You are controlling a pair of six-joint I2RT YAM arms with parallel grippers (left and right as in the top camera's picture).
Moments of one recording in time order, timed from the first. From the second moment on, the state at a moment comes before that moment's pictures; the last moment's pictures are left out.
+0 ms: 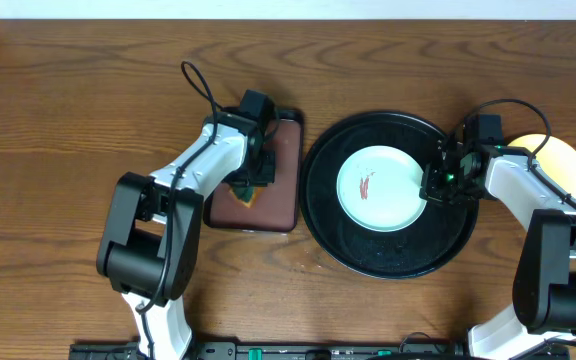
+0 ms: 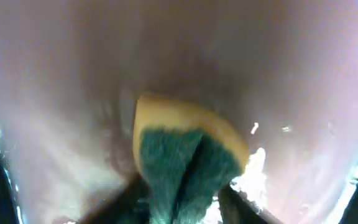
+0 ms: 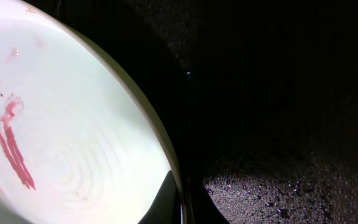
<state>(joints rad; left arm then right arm) -0.34 1.96 1.30 -0.81 0.02 -0.34 -0.05 1.78 0.99 -0.63 -0.29 0.22</state>
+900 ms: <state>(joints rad) -0.34 1.93 1.23 -0.82 0.02 -0.38 -0.05 1.78 0.99 -0.62 -0.29 0.22</state>
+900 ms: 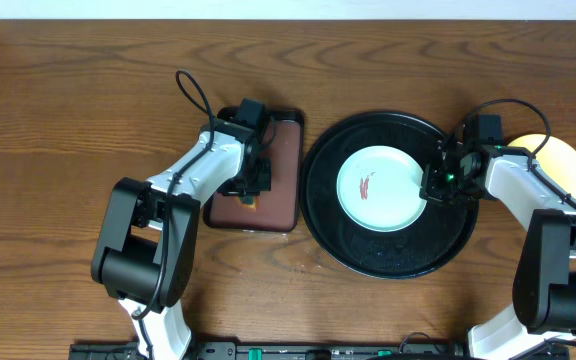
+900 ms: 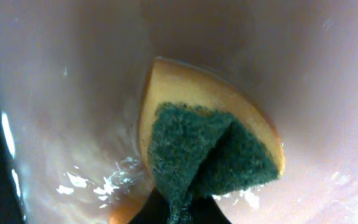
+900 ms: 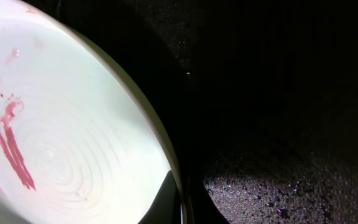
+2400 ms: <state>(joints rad) -0.71 2.29 1.70 -0.66 0.42 -0.67 -0.03 1.78 0.99 -0.61 -0.26 0.17</state>
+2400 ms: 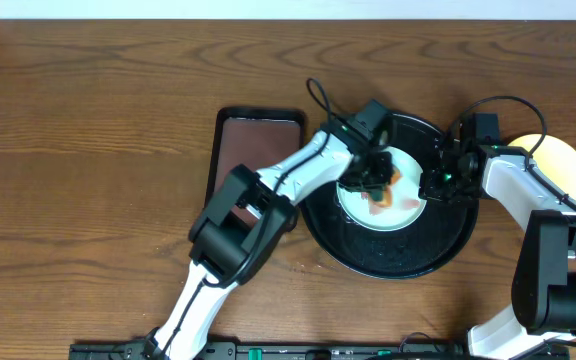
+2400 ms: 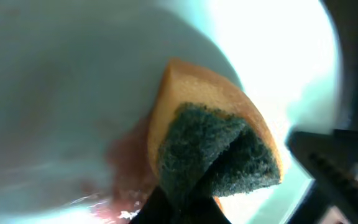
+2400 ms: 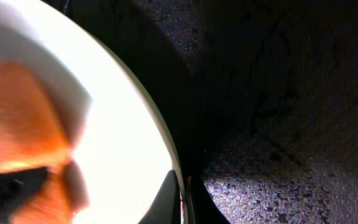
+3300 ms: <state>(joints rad) -0.79 2.29 1.73 -0.65 0.34 -0.66 -0.03 1.78 0.99 -0.61 -0.26 0.17</state>
